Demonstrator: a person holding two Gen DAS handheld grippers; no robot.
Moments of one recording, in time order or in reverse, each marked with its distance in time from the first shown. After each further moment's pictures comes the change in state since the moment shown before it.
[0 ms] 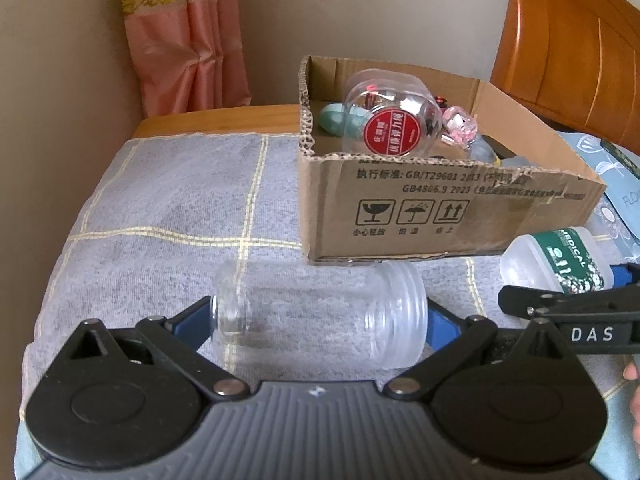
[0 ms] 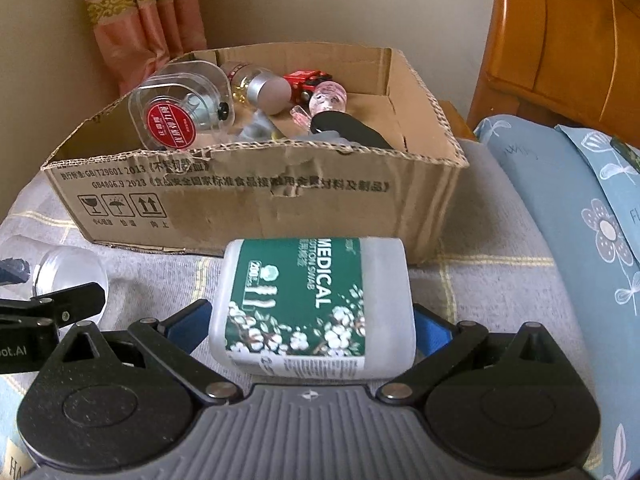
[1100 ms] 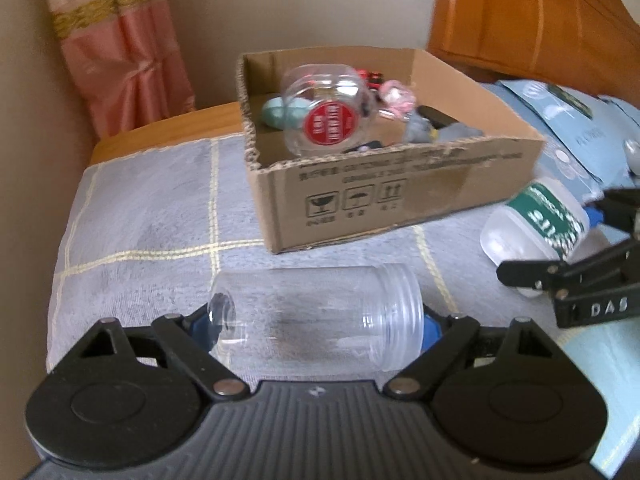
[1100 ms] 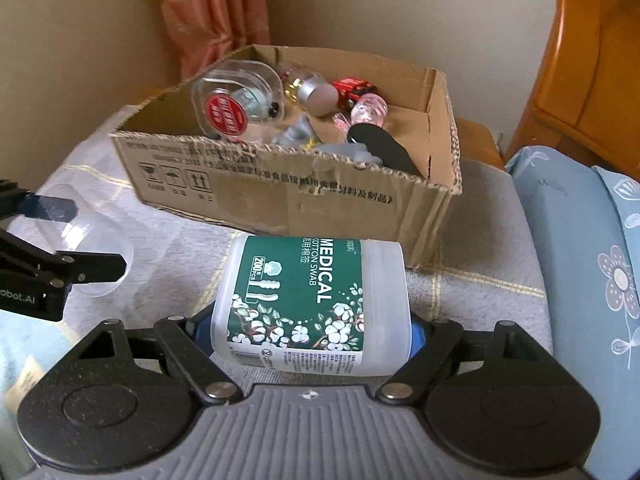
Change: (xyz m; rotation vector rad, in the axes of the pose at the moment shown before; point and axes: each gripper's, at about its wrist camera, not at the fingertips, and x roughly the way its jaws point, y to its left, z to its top) left arm -0.024 -0.004 0.014 0.194 0.092 -0.124; right arm -0.043 -0.012 0.003 -0.178 0.033 0.134
